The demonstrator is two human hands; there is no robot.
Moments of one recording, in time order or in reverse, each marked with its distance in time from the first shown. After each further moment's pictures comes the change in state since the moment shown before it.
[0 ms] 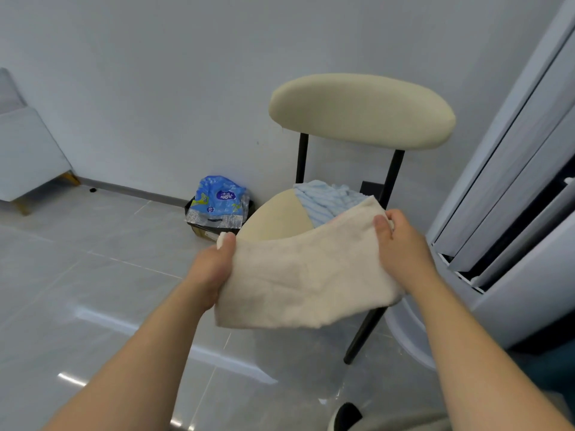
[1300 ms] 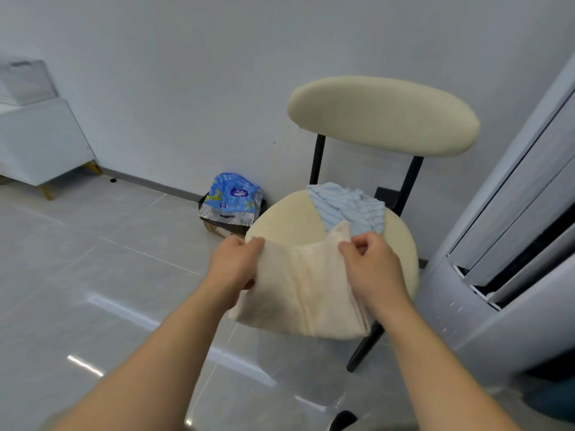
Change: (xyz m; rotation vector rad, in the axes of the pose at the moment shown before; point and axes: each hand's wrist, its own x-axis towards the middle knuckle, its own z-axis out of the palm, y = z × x) left_hand -0.033 0.006 0.014 -0.043 0.025 0.065; right_hand -0.056 -0.057 0.030 0.206 -0.058 0.038
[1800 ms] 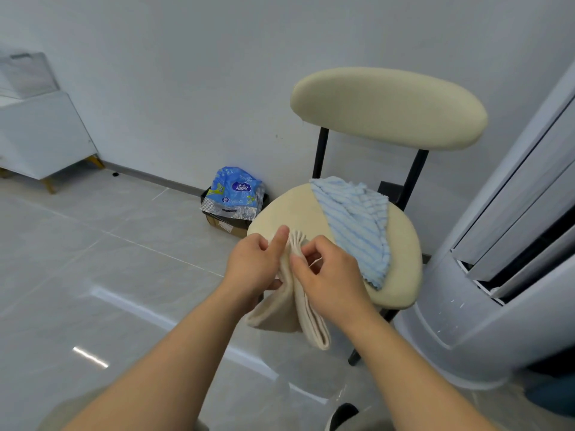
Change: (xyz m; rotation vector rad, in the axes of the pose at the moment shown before) left_hand -0.026 0.002 0.020 0.020 -0.039 0.112; right_hand -0.030 -0.006 0.045 -0.037 -0.169 -0.307
